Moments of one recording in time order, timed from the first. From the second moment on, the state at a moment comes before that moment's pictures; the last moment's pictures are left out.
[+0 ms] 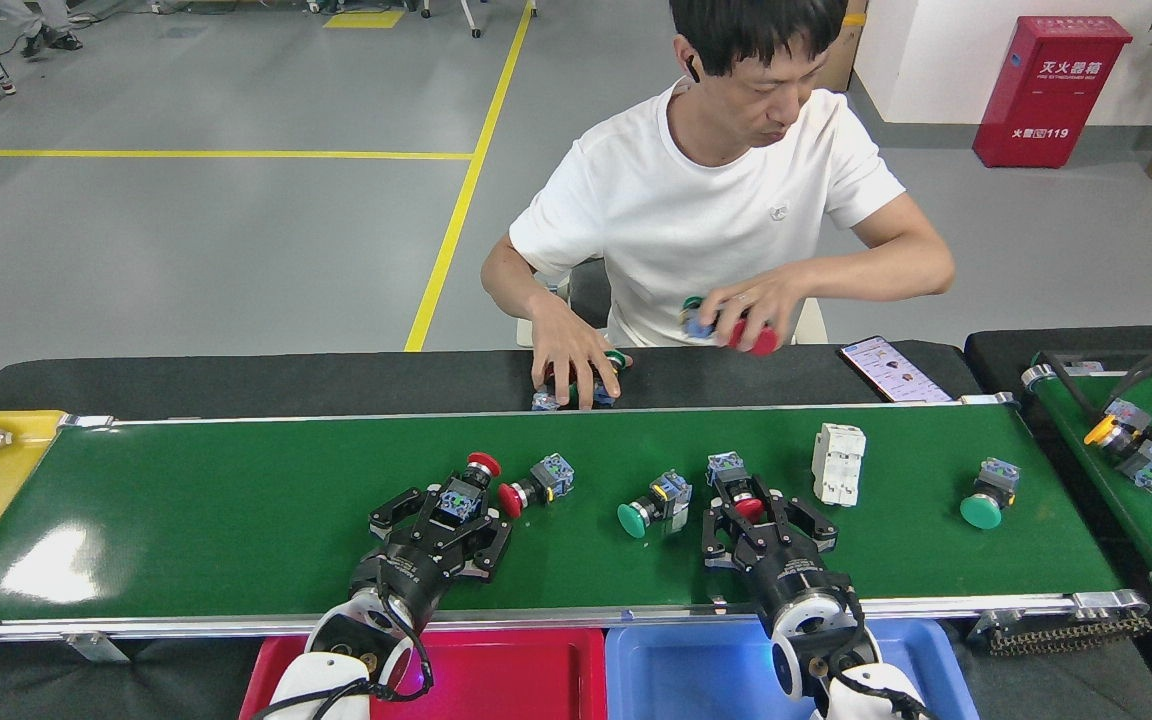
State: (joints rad) left arm -0.11 -0.03 -0.08 -1.43 -1.77 -0.27 -0.01; right arm -0.15 -0.01 0.24 -1.41 1.34 -0.01 0.12
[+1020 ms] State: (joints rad) left arm 0.27 0.02 0.25 -1.71 -1.54 -0.31 0.01; right arm 0.14 0.08 0.30 -1.65 1.21 -0.62 0.18
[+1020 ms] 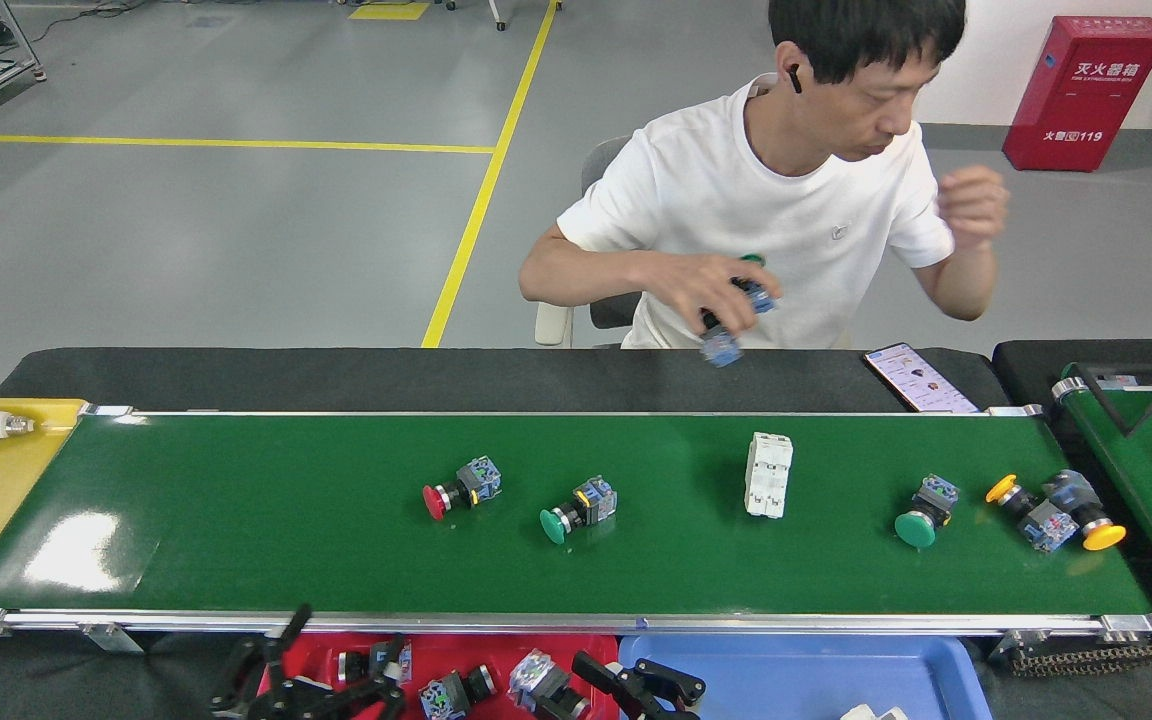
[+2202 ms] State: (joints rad) left arm -0.32 0.00 0.07 -1.08 -1.70 -0.15 -0.03; right arm -0.12 0.06 0.19 -1.40 1.42 0.19 0.14
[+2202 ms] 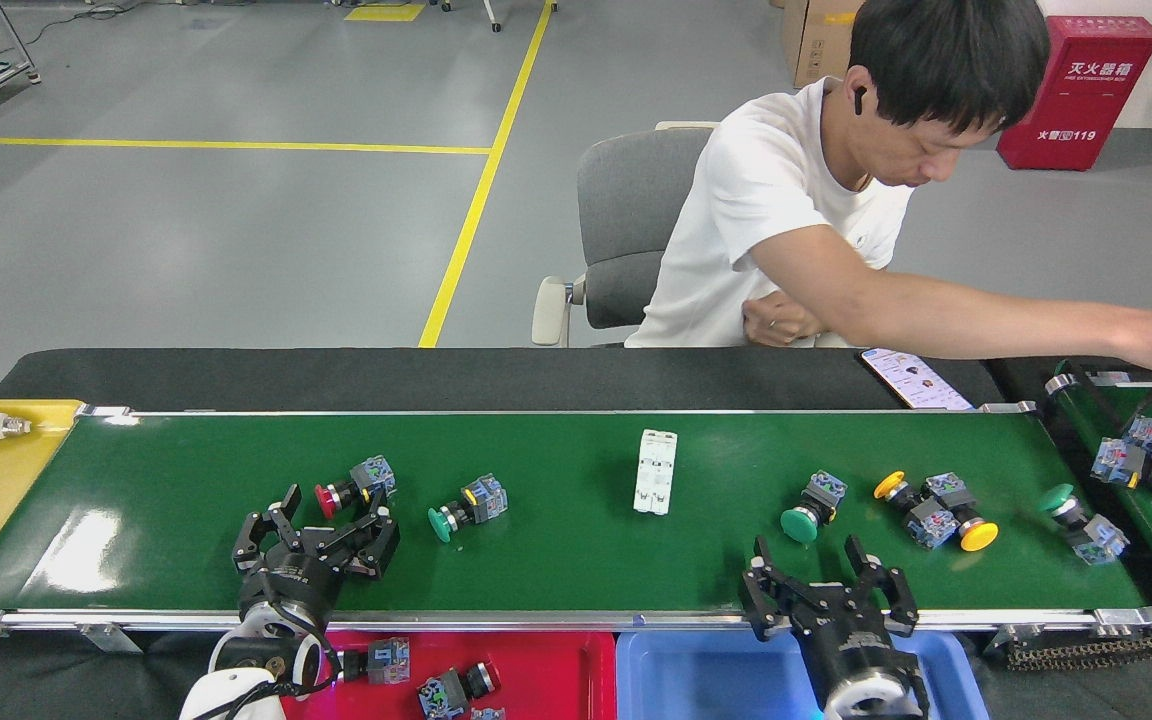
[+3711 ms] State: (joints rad) left arm 0.33 0.11 -0.05 -1.75 -1.73 -0.40 0.16; right arm 0.10 0.12 0.37 -1.70 1.27 -0.44 0.21
